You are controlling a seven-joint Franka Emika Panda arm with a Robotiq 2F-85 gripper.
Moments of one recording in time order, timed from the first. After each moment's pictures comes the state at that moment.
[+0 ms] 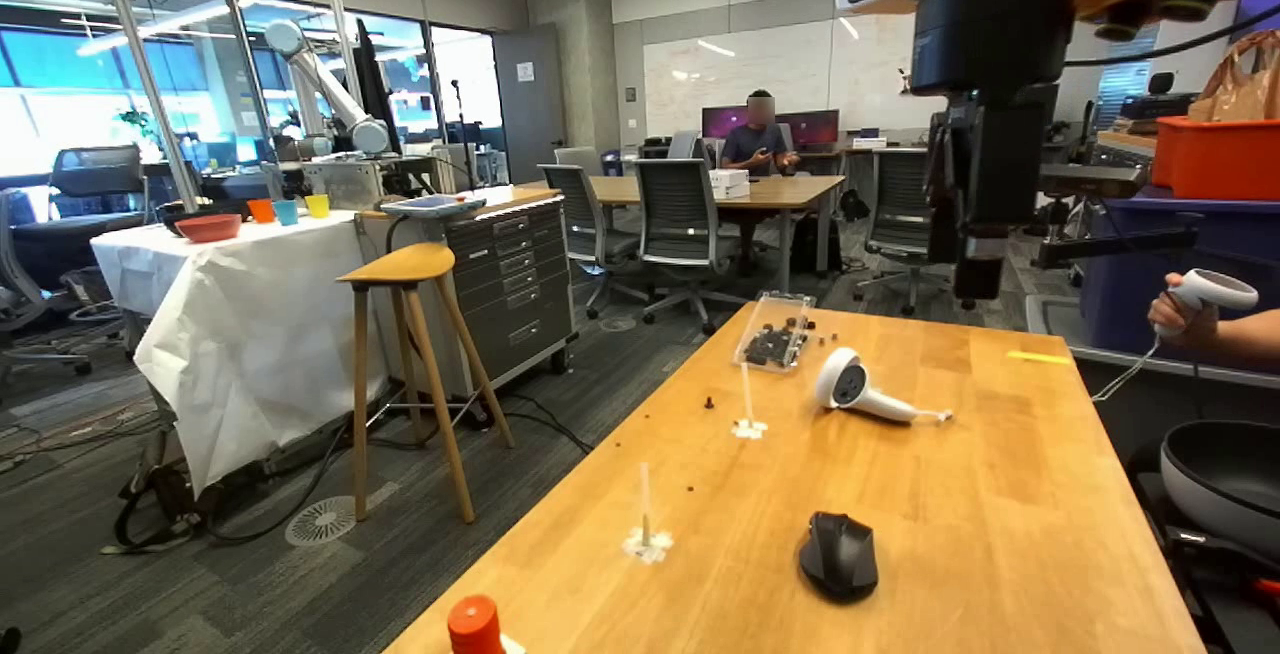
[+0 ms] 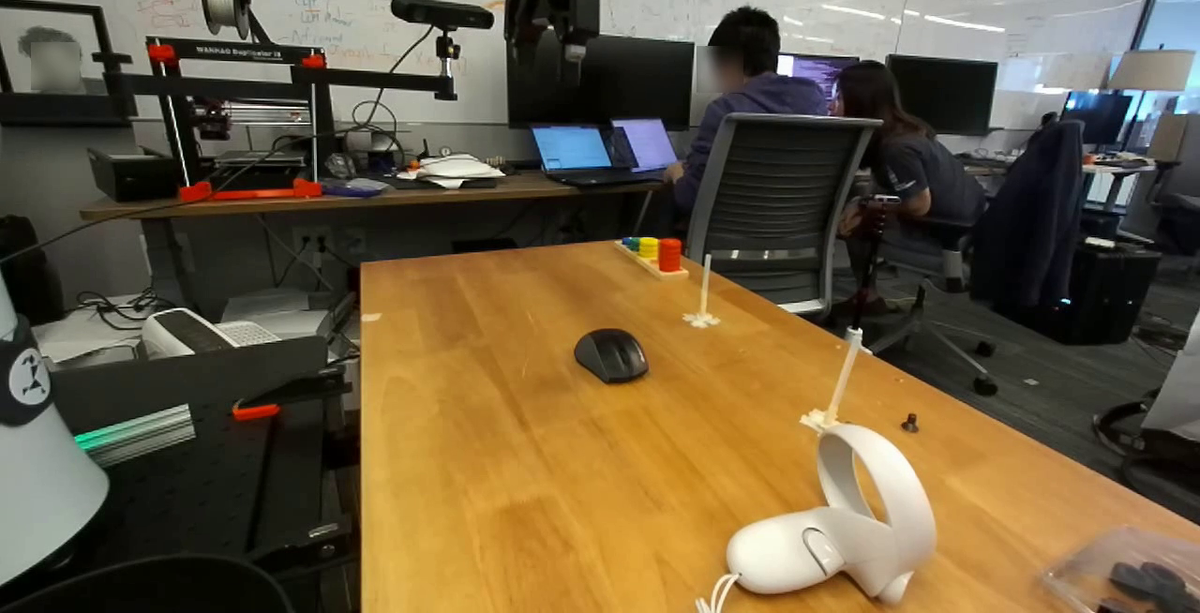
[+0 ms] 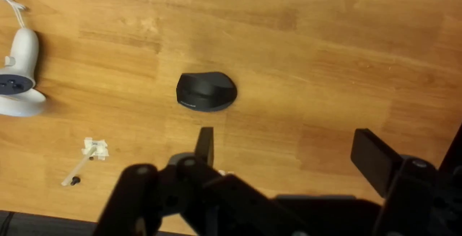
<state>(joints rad) 0.12 -0.26 0.13 -2.26 0.04 2.00 0.03</state>
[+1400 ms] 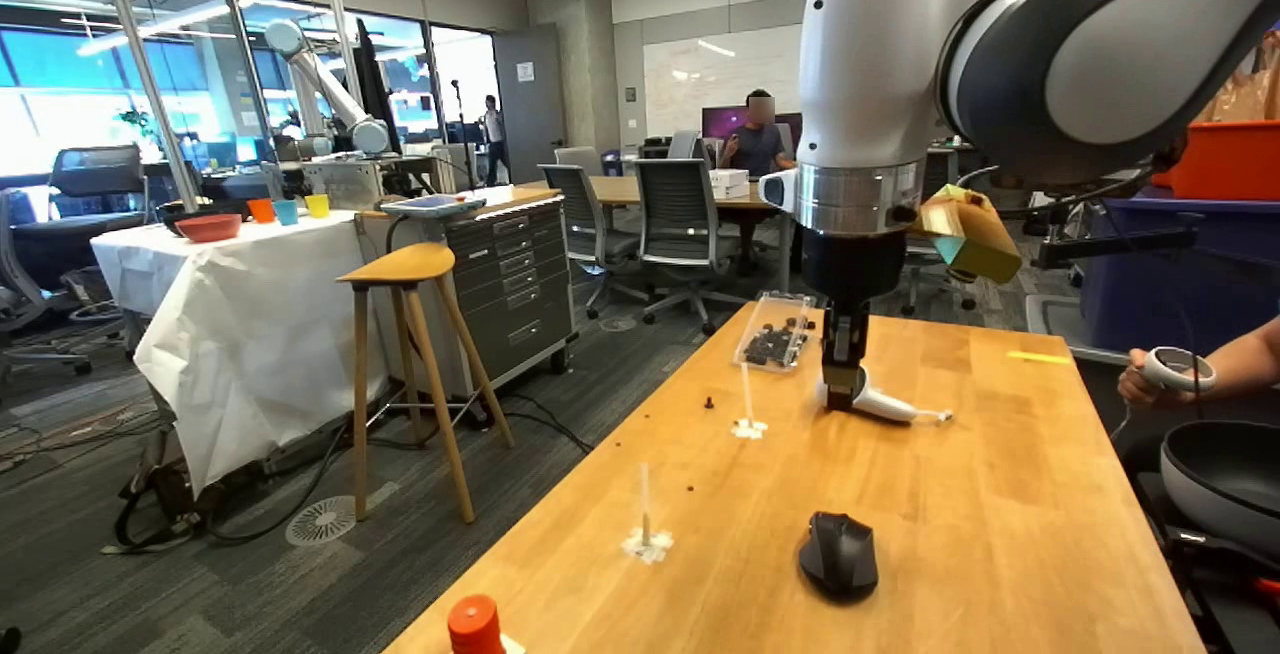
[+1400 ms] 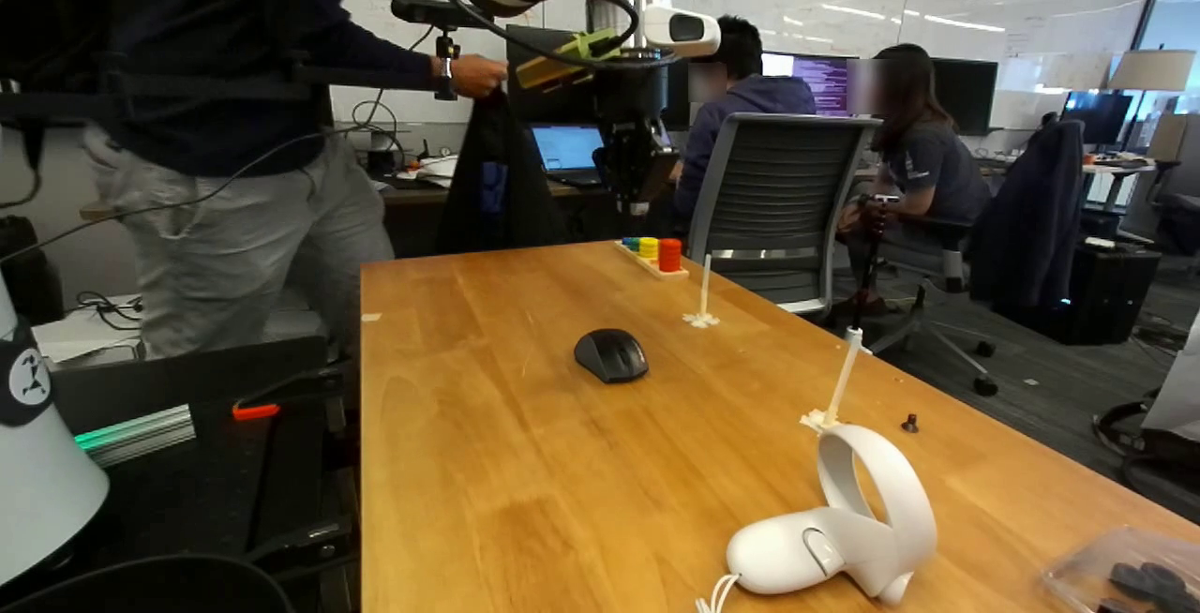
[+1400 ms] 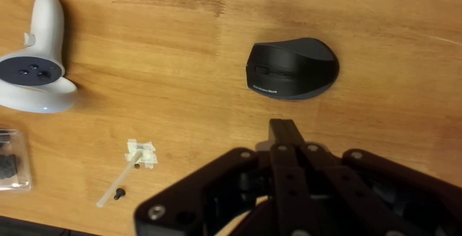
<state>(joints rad) 0.07 0.08 0.08 -2.26 -0.22 2.34 0.18</state>
